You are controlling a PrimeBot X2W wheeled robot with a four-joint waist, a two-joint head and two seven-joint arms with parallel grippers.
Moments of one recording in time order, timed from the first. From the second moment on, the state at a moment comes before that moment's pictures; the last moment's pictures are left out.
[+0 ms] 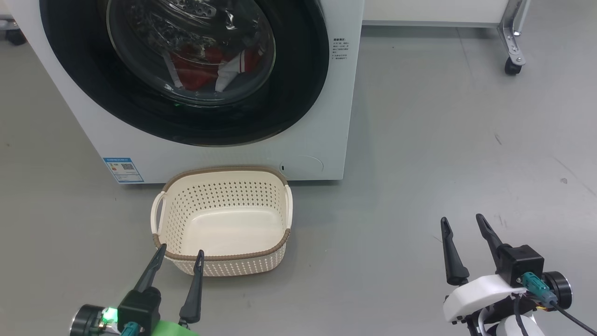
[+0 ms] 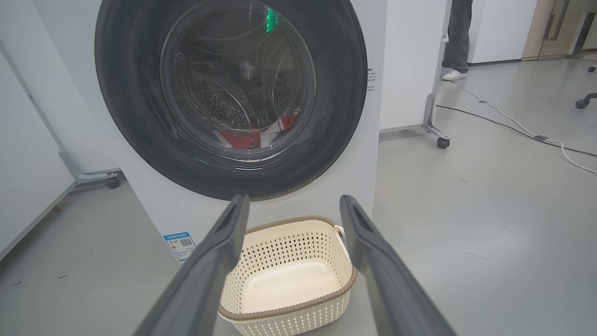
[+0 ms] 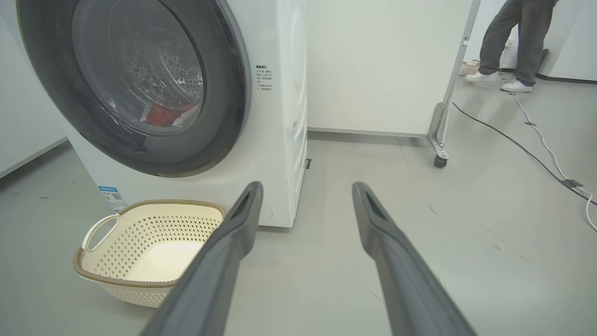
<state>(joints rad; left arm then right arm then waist) 0.04 0.05 -0.18 0.19 -0.12 -0.02 -0.25 0.01 -0.06 0.13 0.20 0.20 -0.03 -0.19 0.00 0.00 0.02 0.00</state>
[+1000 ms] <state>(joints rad) 0.01 0.05 -0.19 0.18 -0.12 -0.02 -0.25 0.00 -0.05 0.11 0.19 0.29 -0.02 -0.22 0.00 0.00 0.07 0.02</state>
